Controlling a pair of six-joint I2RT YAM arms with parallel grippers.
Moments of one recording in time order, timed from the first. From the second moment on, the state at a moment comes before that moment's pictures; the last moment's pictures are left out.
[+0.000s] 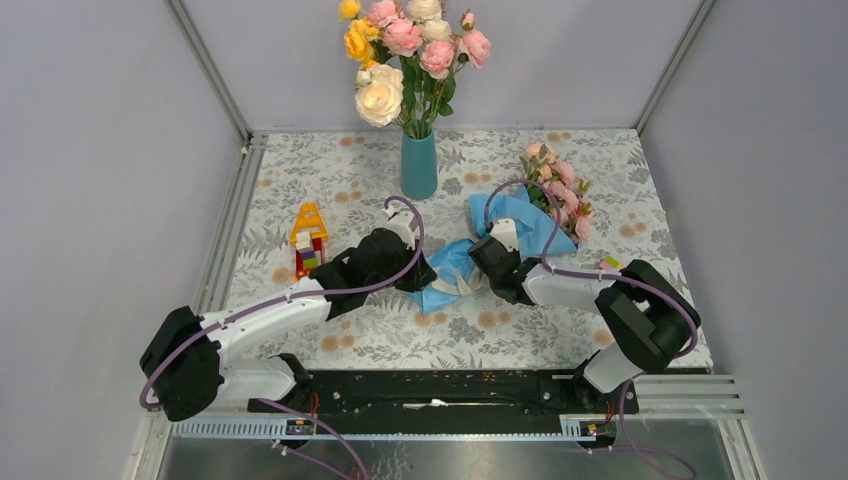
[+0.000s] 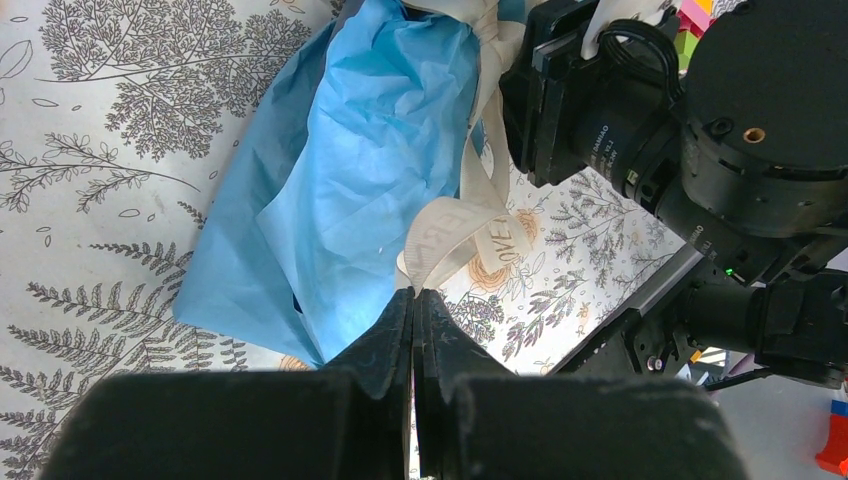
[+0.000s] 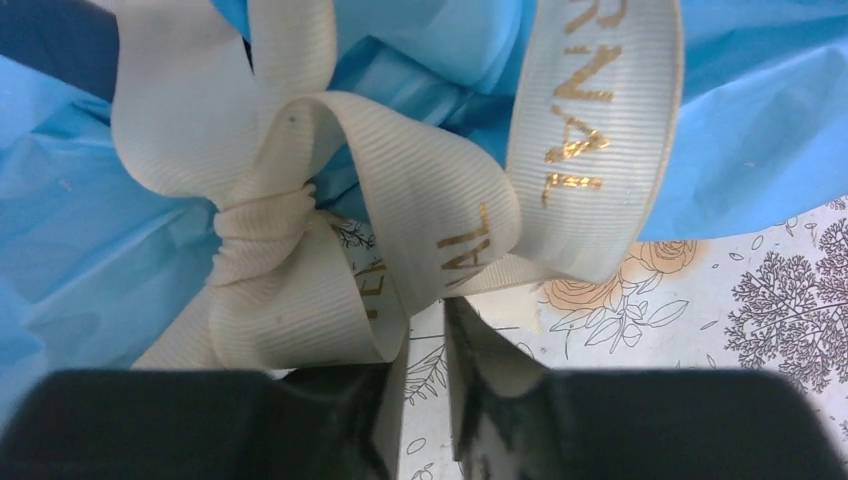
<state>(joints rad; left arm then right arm) -0.85 1.21 0.74 -0.09 0.03 -0.63 0.75 1.56 0.70 -0.18 0.60 0.45</state>
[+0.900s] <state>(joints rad) -0.84 1.22 0.74 -0.14 0.02 -0.57 0.75 1.09 0.55 -0.23 0.40 0.46</state>
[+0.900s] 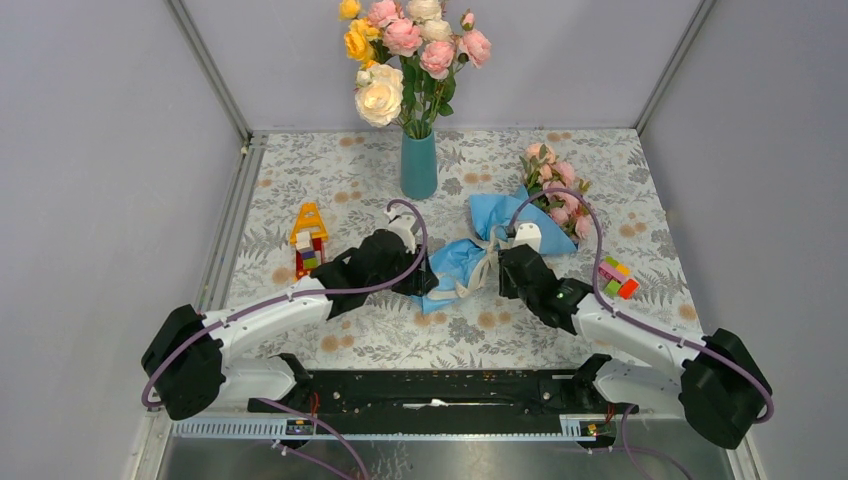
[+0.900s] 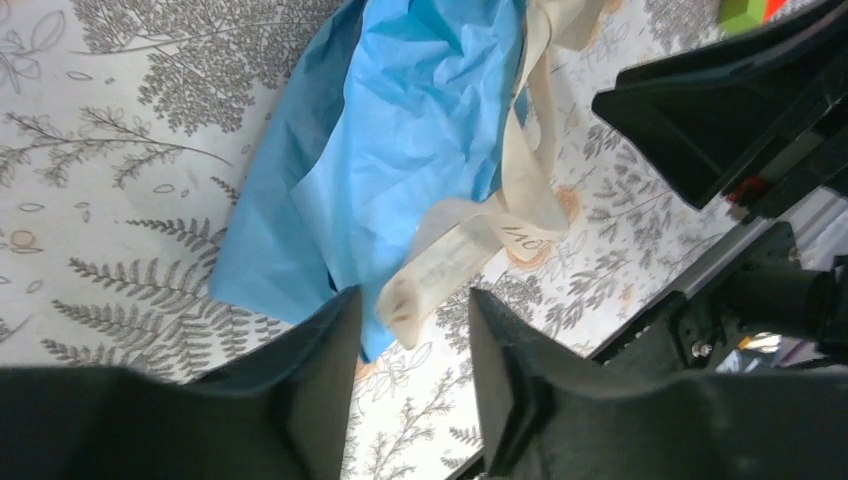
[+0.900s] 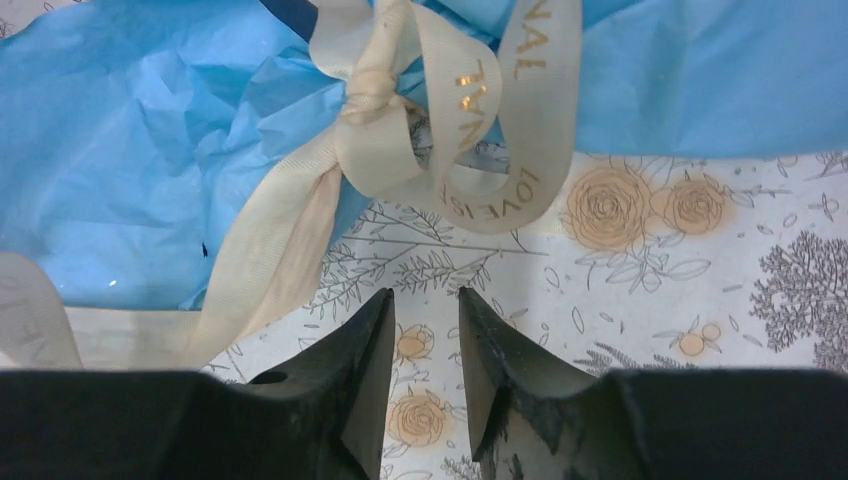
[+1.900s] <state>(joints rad) -0.54 0.99 0.97 -0.58 0.15 -0.35 0.82 1.50 0.64 0.08 0.60 0.22</state>
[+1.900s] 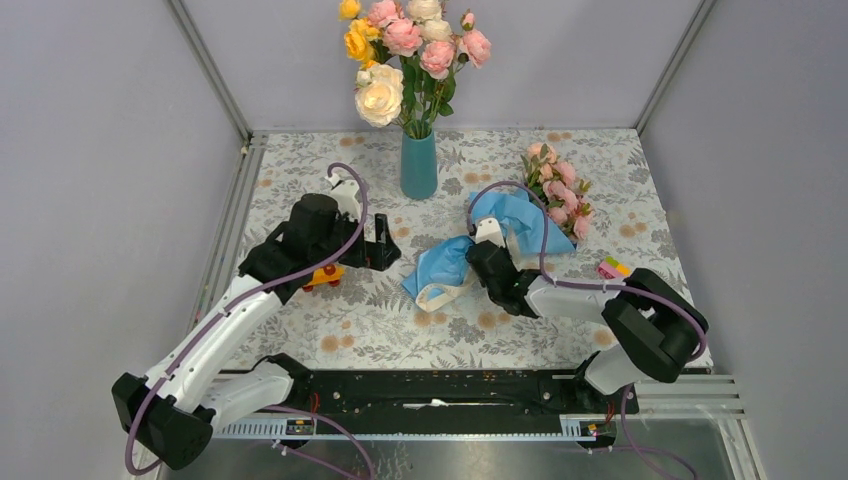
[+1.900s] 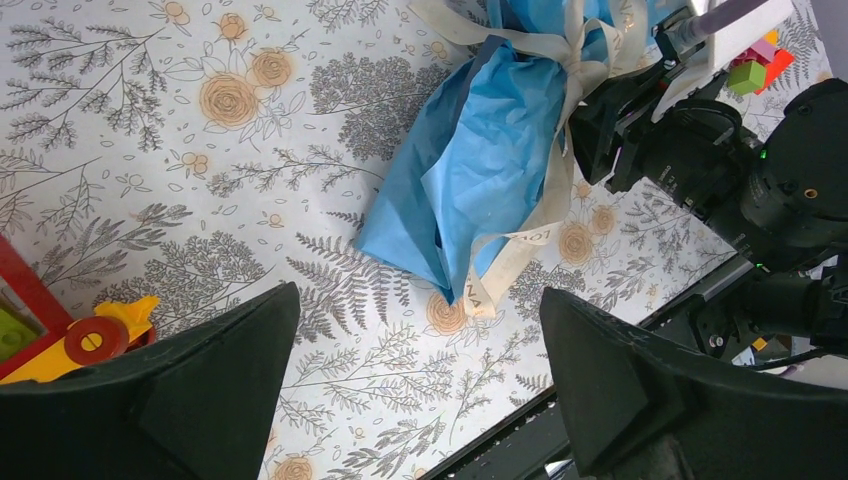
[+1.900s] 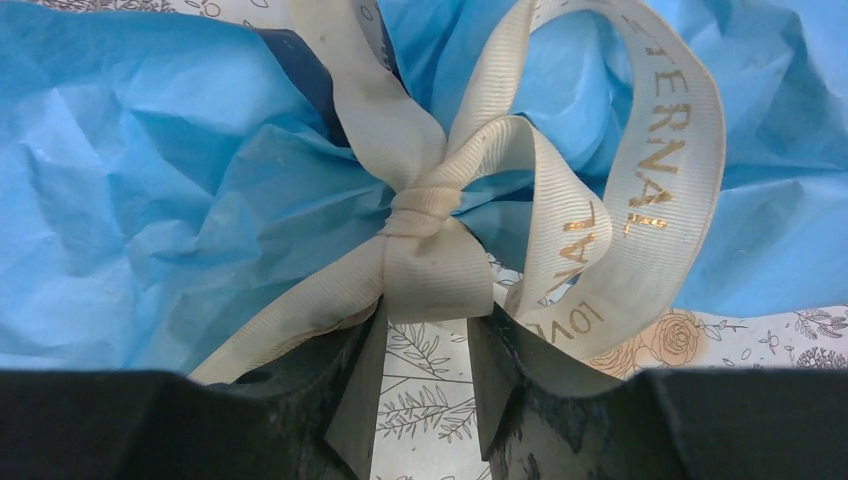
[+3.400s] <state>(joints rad) -0.53 1.36 0.82 0.03 0.42 -0.62 0.81 1.28 0.67 -0.37 0.27 0.52</state>
